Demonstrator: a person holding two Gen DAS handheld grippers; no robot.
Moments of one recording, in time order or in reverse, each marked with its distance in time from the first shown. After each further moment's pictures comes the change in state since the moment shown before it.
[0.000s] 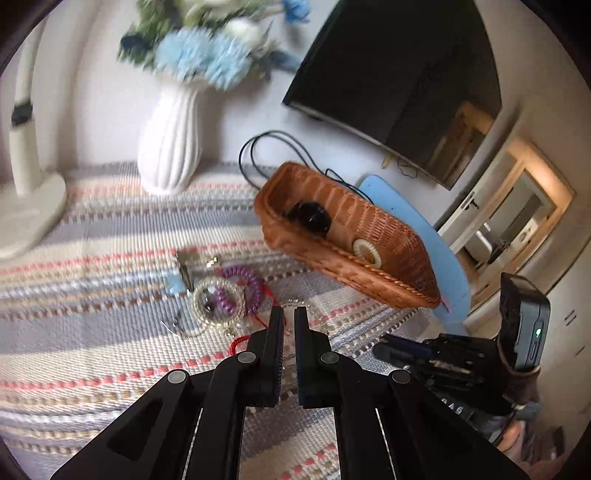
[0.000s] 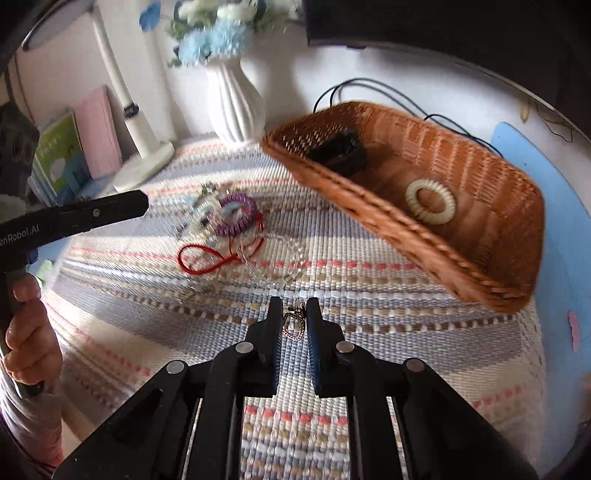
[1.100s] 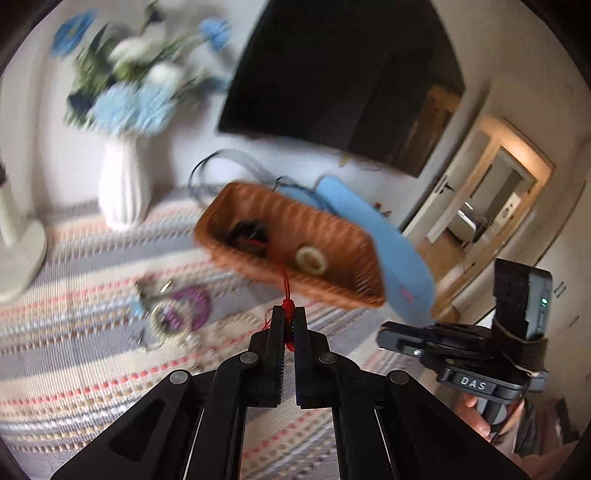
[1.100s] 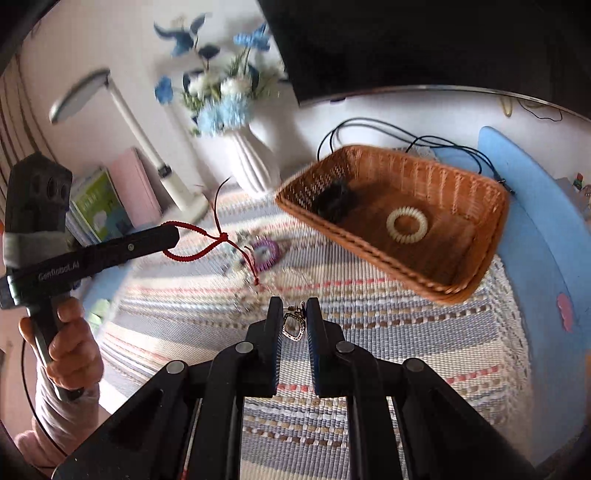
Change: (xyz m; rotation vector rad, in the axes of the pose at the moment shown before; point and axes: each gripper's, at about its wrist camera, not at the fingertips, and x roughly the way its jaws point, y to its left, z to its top) left arm -0.030 -0.064 0.029 0.101 0.010 -0.081; right arm -0.084 -0.035 0.003 0.124 -0.113 0.167
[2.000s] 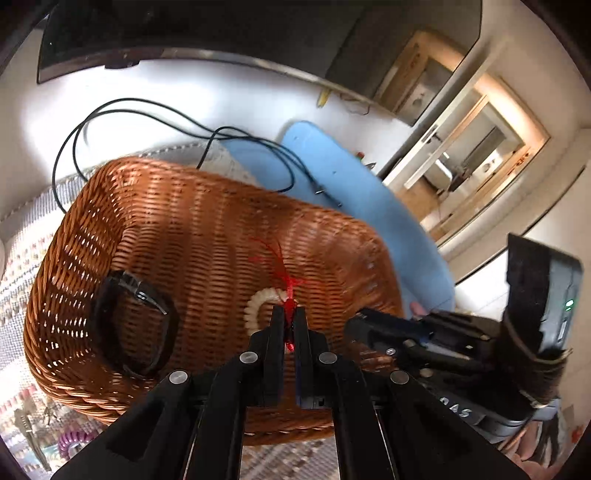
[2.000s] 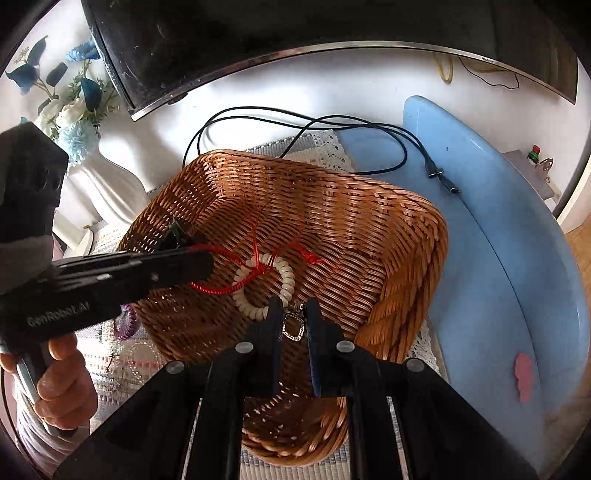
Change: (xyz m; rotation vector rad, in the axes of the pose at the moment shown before) left arm 0.225 -0.015 0.079 0.039 0.268 -0.122; right arm 0.088 -0.125 0.073 0.127 0.100 -0.266
